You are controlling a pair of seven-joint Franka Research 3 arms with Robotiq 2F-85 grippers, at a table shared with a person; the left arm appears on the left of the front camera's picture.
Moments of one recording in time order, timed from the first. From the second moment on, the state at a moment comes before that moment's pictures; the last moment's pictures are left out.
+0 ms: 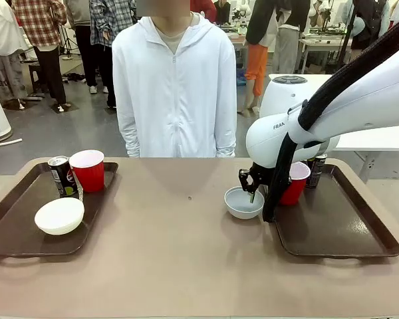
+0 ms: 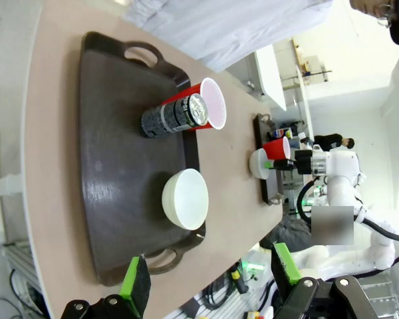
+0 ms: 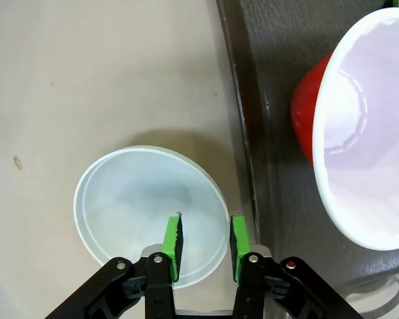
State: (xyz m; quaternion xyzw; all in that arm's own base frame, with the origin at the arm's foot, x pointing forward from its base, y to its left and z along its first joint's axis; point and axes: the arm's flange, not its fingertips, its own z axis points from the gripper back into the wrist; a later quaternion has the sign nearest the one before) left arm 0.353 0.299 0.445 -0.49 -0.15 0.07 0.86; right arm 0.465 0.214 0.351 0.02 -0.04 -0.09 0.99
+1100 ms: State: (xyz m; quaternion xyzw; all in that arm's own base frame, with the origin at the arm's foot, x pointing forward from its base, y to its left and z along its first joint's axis) left arm 0.353 0.299 0.445 -0.49 -0.15 0.07 0.86; right arm 0.418 0.235 0.435 0.05 -0.05 -0.01 1.00
